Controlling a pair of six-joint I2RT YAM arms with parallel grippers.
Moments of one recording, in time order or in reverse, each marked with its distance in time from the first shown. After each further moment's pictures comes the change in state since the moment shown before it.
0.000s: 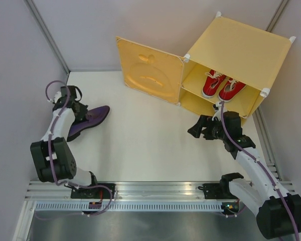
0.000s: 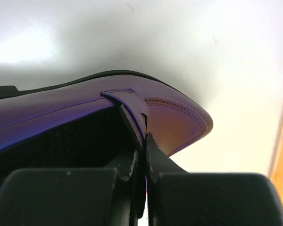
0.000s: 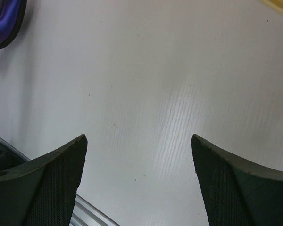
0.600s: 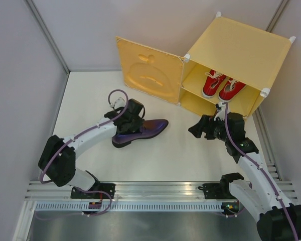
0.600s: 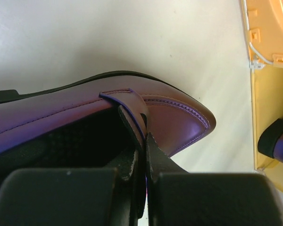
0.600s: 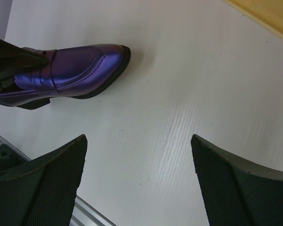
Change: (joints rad) left arm -0.894 -0.101 -0.097 0.010 -0.126 -0.404; right arm 0.002 -0.091 0.000 0.005 -0.003 0.000
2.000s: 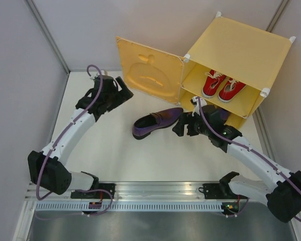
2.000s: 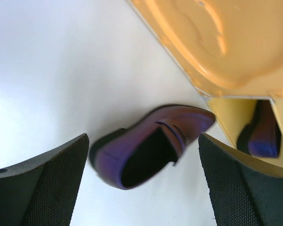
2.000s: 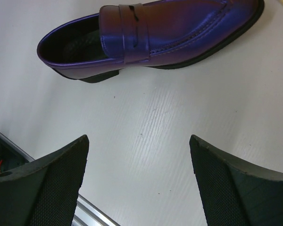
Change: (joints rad) left arm 0.214 -0.069 0.240 -0.004 0.167 0.437; right arm 0.343 0.229 0.179 -0.020 0.261 0.019
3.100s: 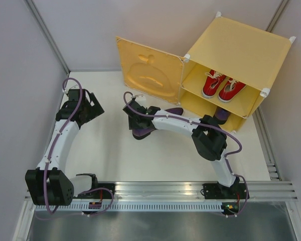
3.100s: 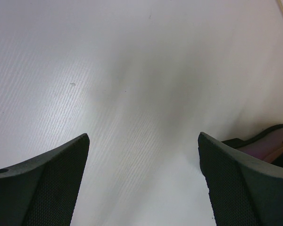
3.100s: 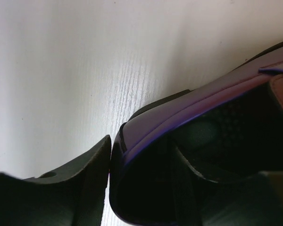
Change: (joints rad) left arm 0.410 -0.153 -0.206 -0.154 -0.026 0.318; right arm 0.455 1.067 0.952 -0.228 0.478 0.312
